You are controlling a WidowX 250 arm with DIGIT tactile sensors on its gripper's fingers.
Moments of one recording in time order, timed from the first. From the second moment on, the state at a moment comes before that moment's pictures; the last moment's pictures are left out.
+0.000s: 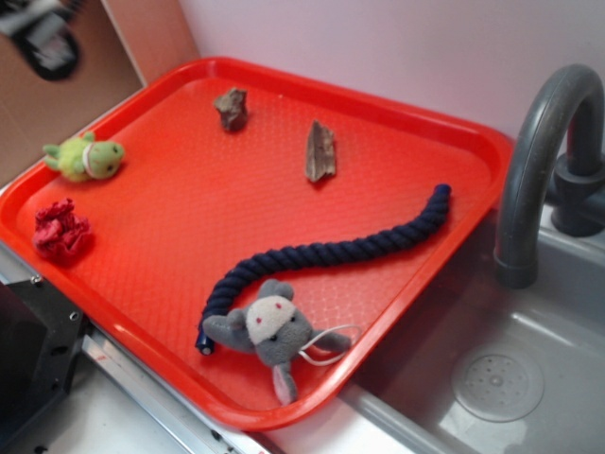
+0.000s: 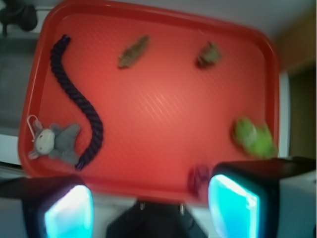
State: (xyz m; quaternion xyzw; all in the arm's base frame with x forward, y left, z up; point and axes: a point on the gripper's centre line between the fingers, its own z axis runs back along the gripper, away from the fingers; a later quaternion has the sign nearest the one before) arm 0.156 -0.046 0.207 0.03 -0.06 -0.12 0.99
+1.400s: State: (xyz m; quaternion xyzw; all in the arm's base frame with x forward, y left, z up) arm 0.230 -0.141 0.059 0.01 0.02 -0.19 0.98
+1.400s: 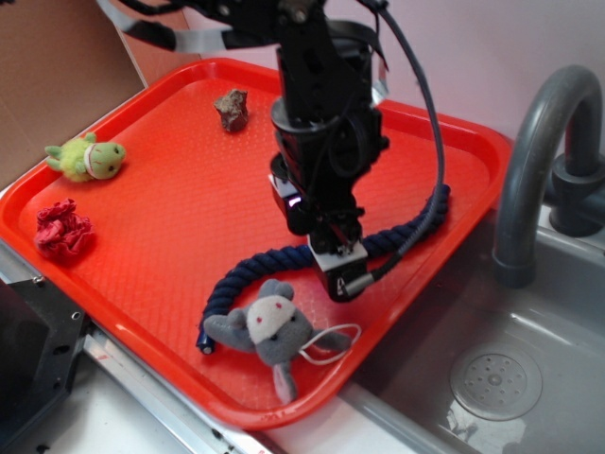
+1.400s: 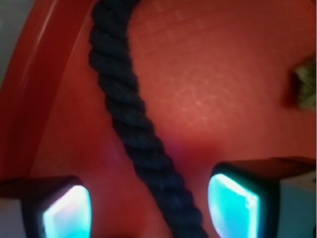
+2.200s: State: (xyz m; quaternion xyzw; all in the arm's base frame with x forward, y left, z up) arm 0.239 -0.142 0.035 -0.01 0.04 -0.20 0.98
